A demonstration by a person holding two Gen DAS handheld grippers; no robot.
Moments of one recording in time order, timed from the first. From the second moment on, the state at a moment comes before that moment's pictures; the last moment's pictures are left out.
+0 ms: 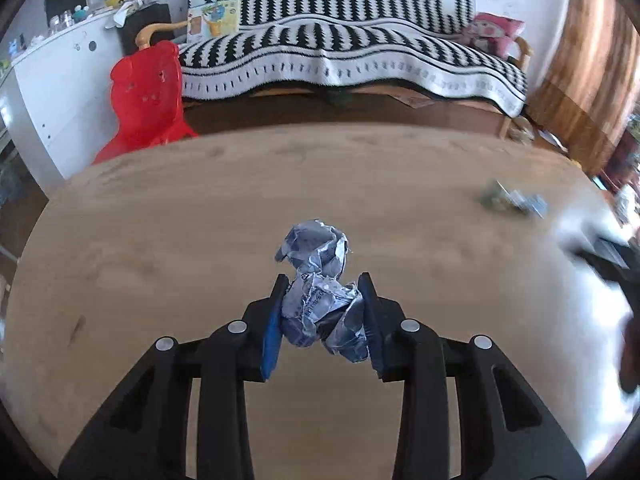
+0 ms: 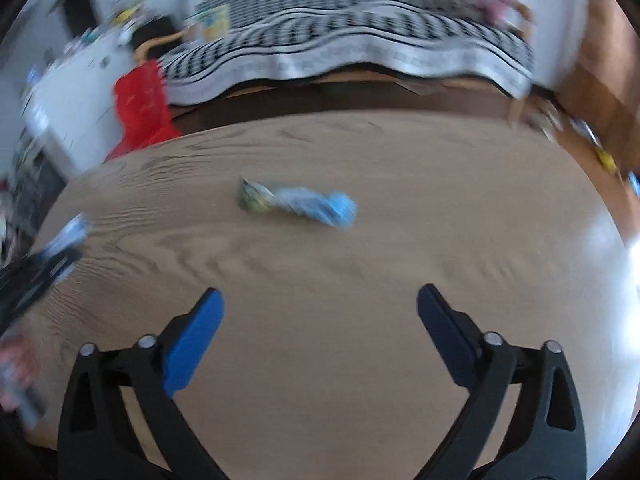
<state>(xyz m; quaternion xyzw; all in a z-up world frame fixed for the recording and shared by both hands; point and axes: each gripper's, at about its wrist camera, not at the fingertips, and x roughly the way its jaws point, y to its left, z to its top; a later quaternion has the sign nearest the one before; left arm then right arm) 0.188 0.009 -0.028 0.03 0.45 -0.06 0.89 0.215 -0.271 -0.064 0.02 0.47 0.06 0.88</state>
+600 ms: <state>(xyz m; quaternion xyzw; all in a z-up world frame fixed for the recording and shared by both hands) 0.108 -0.048 0.017 -0.01 0.42 -0.16 0.89 0.097 -0.284 0.006 0.08 0.47 0.01 0.88</state>
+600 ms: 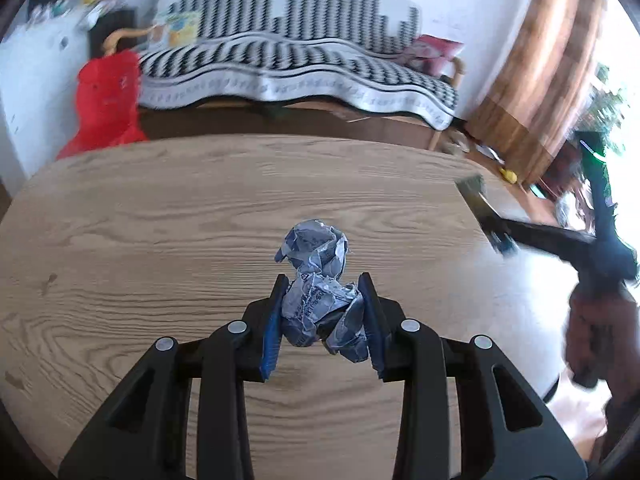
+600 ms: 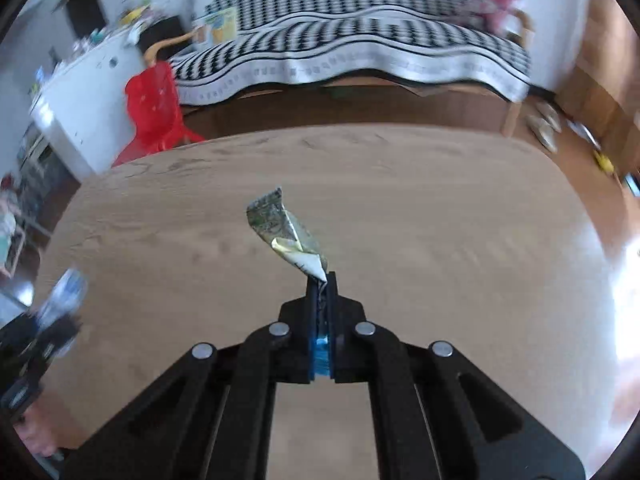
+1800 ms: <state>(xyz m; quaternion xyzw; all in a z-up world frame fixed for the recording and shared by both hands) -0.071 -0.479 -0.011 0.17 0.39 -0.47 0.77 -0.243 -0.643 -0.088 0.34 0.49 -0.28 0.76</state>
